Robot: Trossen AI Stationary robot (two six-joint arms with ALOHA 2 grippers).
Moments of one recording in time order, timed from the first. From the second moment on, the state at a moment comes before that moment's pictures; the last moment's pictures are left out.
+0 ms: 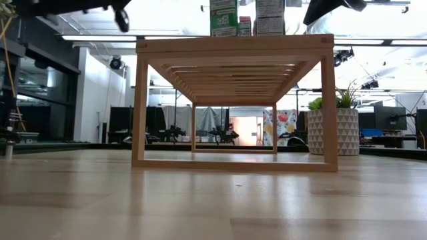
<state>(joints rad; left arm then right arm) 0.34 0.67 0.47 0.47 0.30 -0.40 0.09 1.15 1.36 -1.16 0.58 0.92</state>
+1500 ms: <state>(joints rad) -0.08 0.01 0.01 0.24 -0.19 -0.44 0.09 1.15 1.36 -1.18 0.45 0.83</state>
